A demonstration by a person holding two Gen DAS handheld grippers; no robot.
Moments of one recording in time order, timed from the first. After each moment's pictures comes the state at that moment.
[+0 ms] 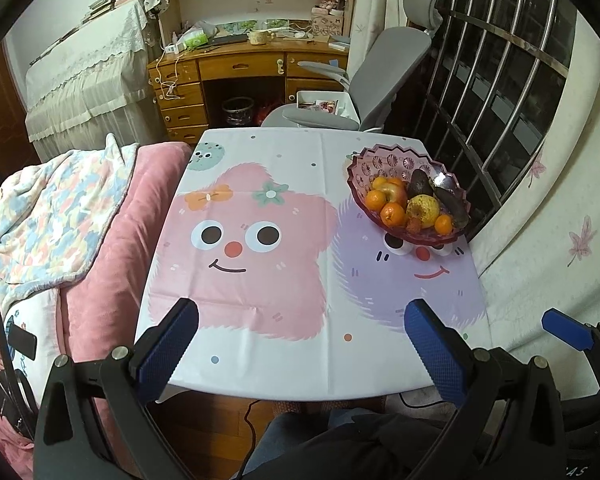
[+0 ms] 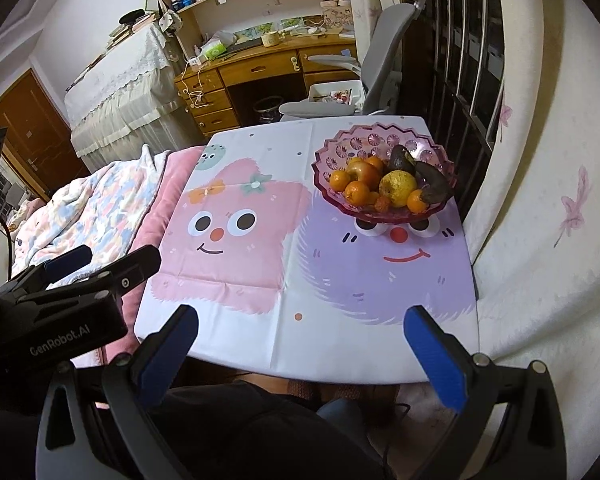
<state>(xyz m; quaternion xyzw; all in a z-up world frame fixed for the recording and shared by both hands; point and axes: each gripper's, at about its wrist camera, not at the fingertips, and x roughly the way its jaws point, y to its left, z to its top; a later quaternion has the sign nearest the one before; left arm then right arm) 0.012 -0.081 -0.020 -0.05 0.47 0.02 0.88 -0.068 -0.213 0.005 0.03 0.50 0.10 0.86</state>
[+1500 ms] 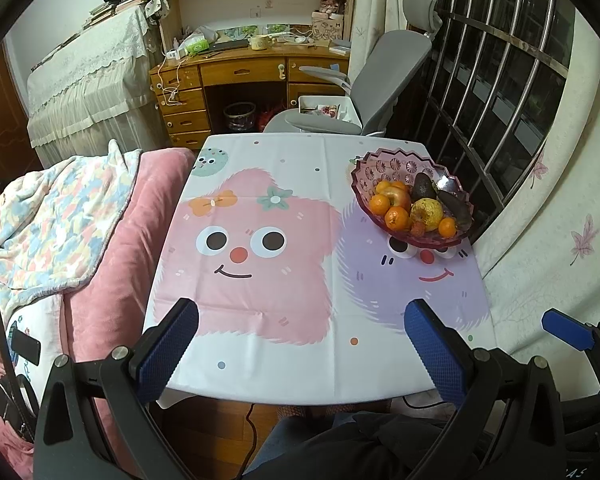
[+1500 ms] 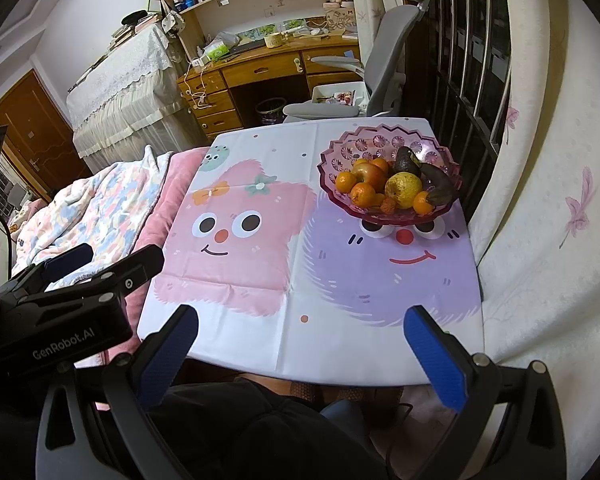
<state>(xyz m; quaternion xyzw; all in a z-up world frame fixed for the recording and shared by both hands) 0.011 -0.079 -0.020 -0.04 0.46 0.03 0.89 -0.064 -0.210 0.004 0.02 0.49 0.11 0.86</state>
